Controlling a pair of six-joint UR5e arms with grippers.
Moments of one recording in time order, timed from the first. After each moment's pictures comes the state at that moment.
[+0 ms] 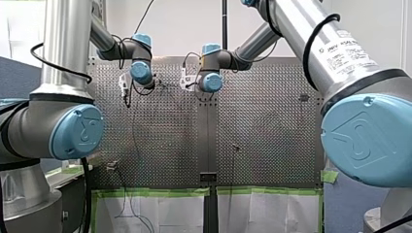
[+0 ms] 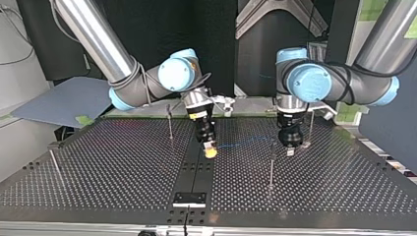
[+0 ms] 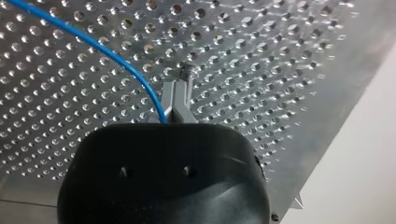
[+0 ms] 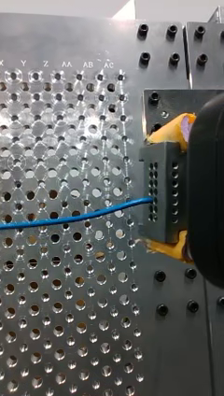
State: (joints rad) left arm -0.14 -1.68 -1.75 -2.87 -1.81 -1.73; right arm 2.36 -0.97 1.19 -0.34 1.67 1.59
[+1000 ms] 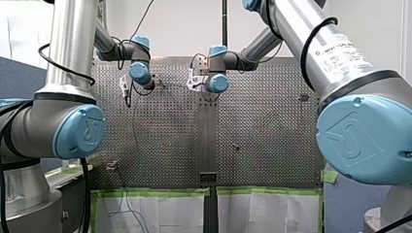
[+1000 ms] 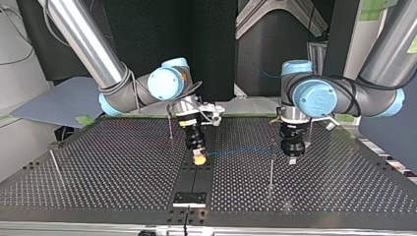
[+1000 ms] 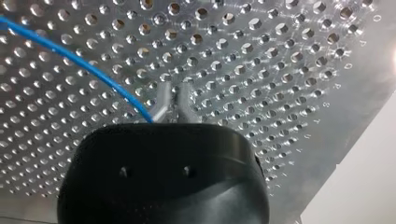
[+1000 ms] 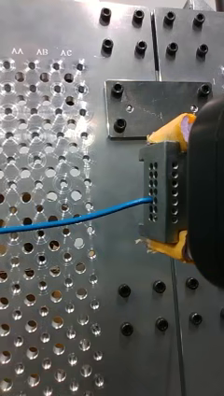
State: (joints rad) left arm -0.10 -1.72 -1.69 -2.89 -1.76 -1.74; right arm 2.31 -0.96 1.17 -0.34 1.65 1.60
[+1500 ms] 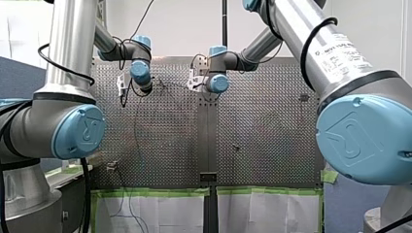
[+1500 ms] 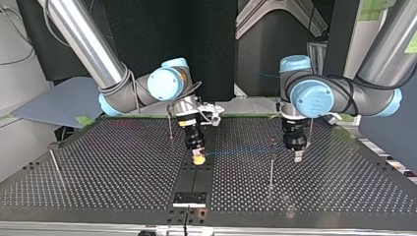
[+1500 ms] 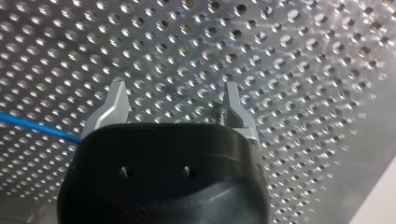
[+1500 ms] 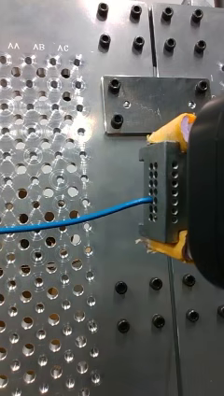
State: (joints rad) left arm -0.12 -1.72 -1.69 -2.98 -1.84 -1.66; right arm 2.31 -0.96 1.17 -0.33 1.65 1.60
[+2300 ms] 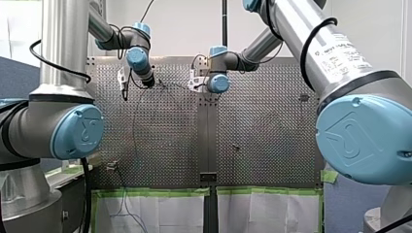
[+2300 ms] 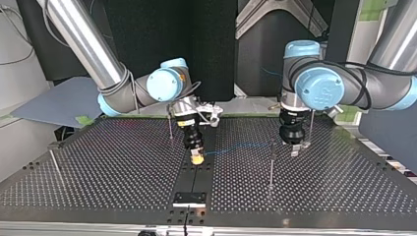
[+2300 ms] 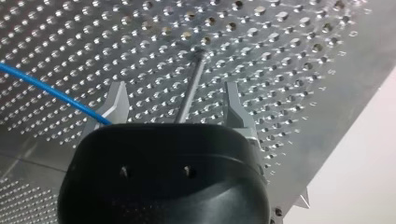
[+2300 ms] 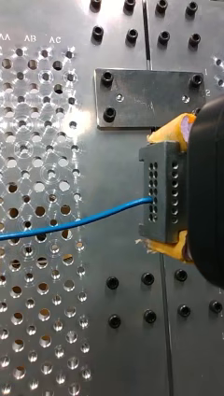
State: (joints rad) left arm -0.14 -1.63 -1.69 -3.13 -1.77 -1.77; right arm 2.31 -0.95 1.17 -0.32 1.66 1.60
